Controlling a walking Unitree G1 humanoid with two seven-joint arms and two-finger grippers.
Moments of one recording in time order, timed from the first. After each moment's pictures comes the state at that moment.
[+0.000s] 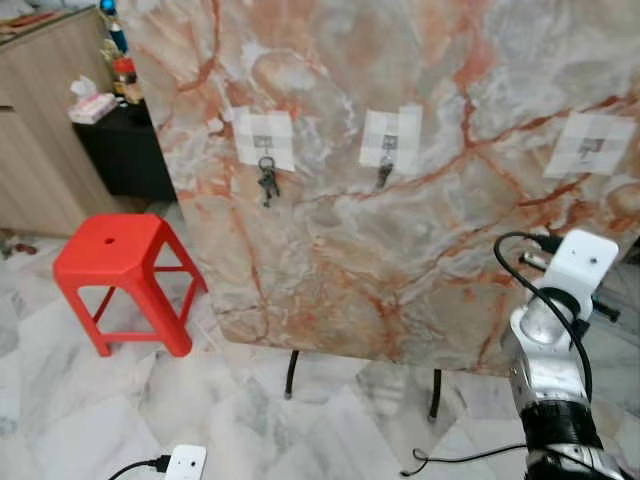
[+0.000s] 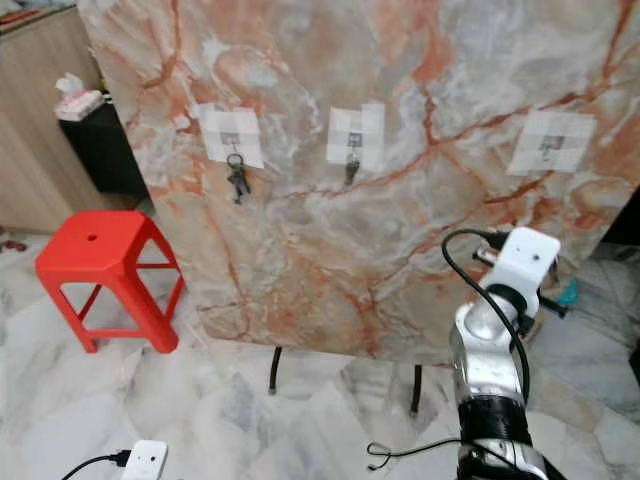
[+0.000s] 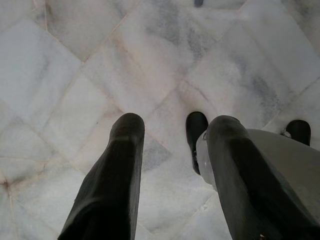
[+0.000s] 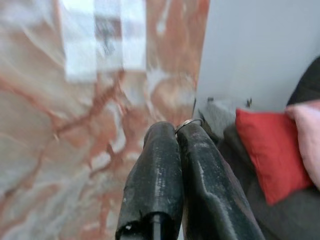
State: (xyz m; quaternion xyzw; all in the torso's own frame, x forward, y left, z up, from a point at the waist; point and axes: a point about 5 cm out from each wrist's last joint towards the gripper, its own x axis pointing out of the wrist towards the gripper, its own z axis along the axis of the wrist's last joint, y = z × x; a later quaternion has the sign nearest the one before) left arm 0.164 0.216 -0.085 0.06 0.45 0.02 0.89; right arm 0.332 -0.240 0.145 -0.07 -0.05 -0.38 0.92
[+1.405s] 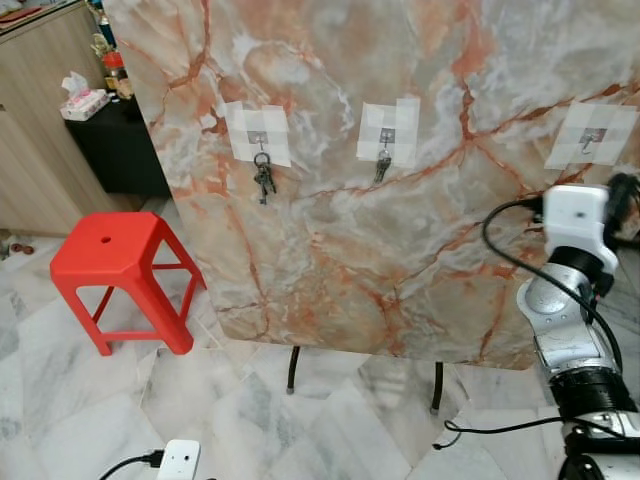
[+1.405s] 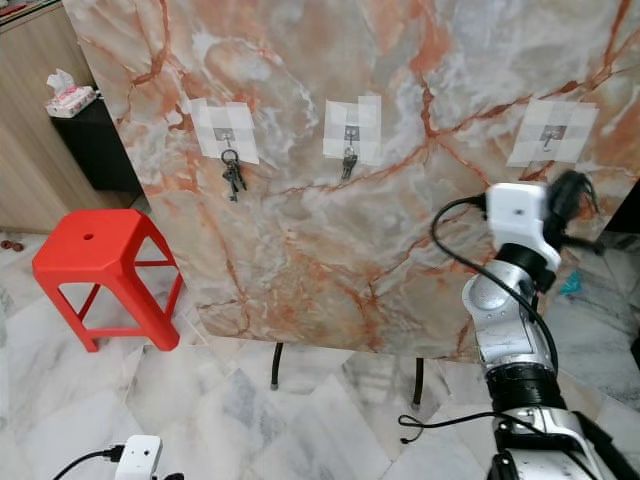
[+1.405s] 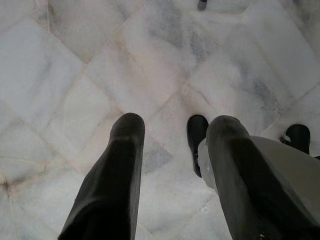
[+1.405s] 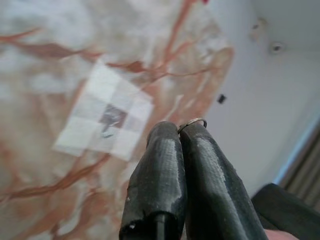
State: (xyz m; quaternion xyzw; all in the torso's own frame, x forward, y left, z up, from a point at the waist) left arm 0.170 0.223 -0.081 0.04 0.44 0.02 0.90; right arm 0.345 -0.251 0.184 -0.32 -0.14 -0.34 0.87
